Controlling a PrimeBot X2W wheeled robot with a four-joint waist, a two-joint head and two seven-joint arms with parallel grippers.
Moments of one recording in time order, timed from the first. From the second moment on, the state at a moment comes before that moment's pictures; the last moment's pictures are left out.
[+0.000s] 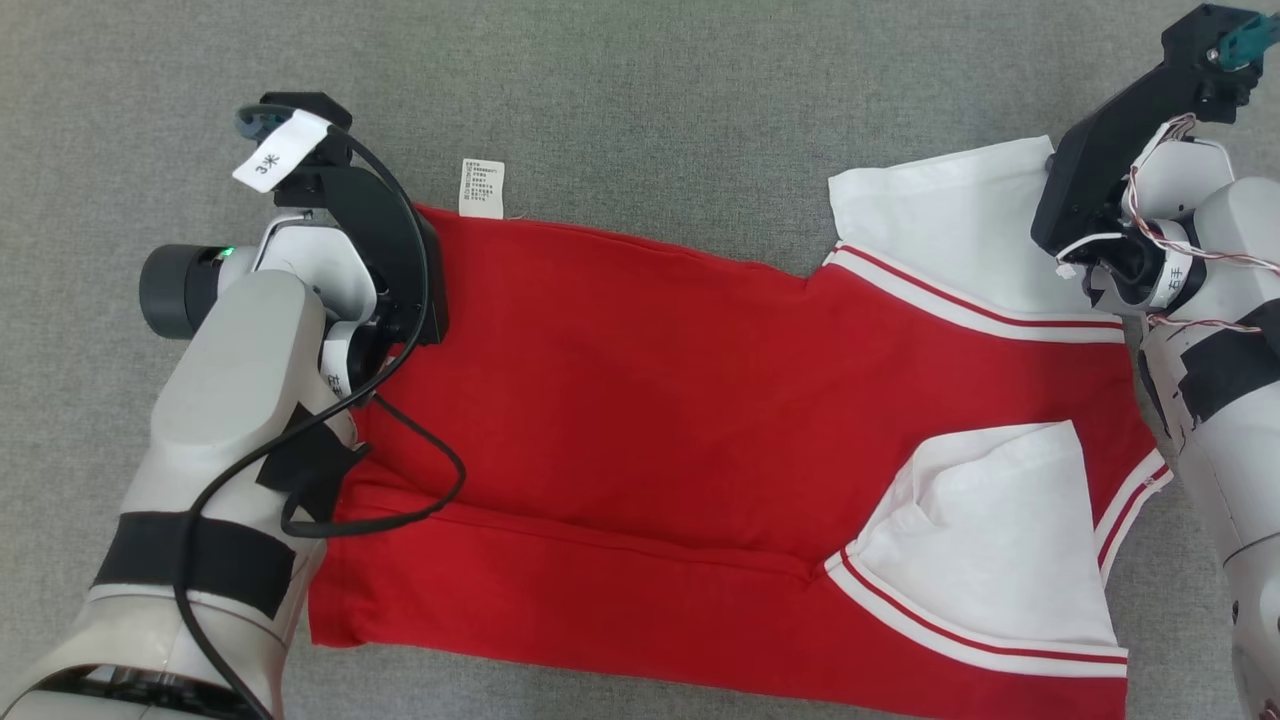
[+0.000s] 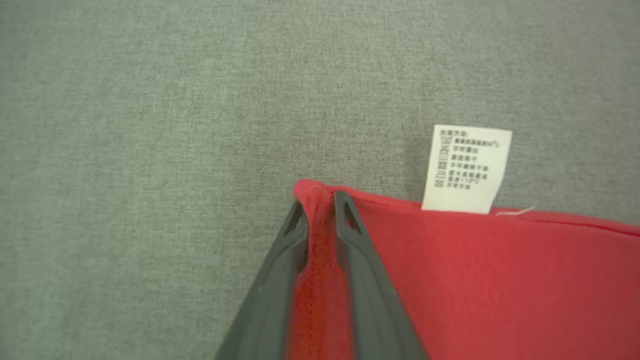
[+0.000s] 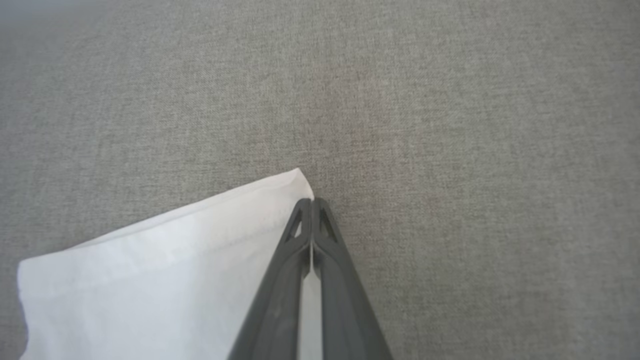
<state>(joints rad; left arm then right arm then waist) -1.07 0.04 -0.36 1.02 -0.28 0.01 0.37 -1.03 -0.20 0.14 0.88 0.46 -0.11 0.56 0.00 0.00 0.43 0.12</state>
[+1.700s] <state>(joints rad) -0.82 0.06 -0.33 1.17 -0.35 -0.08 0.03 -0.51 -0.23 0.13 0.61 0.65 0.12 0.33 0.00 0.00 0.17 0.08</state>
